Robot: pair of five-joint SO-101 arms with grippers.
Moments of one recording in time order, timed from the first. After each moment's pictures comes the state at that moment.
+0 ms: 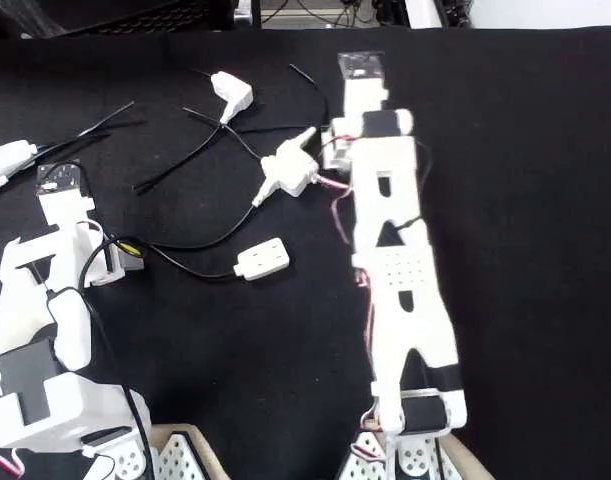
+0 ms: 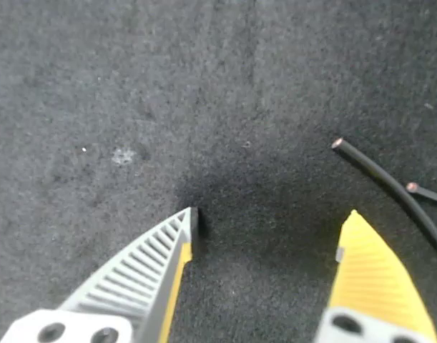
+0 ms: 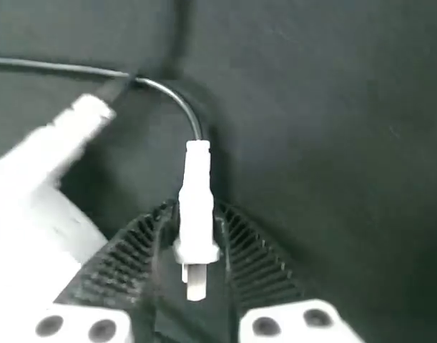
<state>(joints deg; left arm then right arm) -27.1 -2.1 43.2 42.0 -10.5 -3.6 82.6 -94.8 91.8 -0.7</state>
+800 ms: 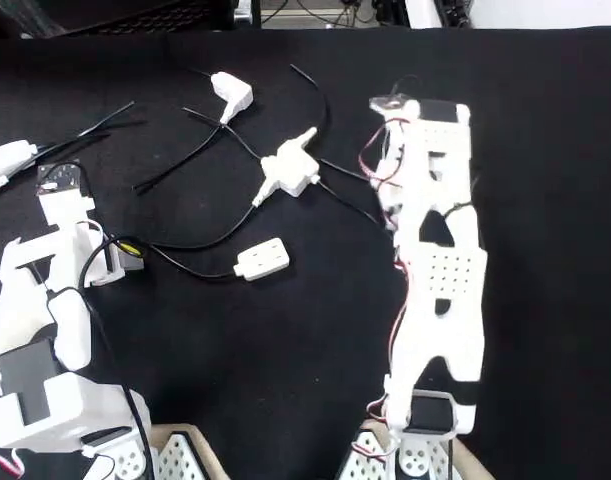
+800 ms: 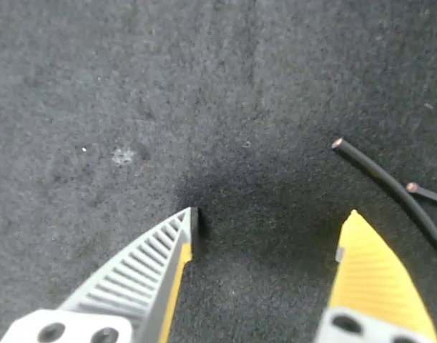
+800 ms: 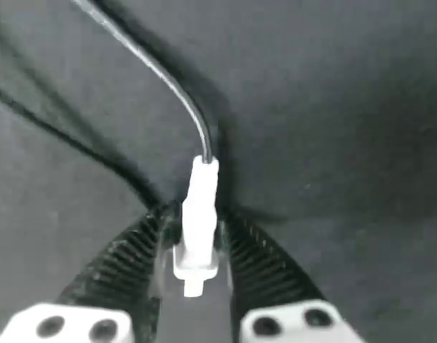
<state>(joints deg) -27.1 -2.1 43.2 42.0 -10.5 4.0 58.4 -51.2 100.4 21.3</state>
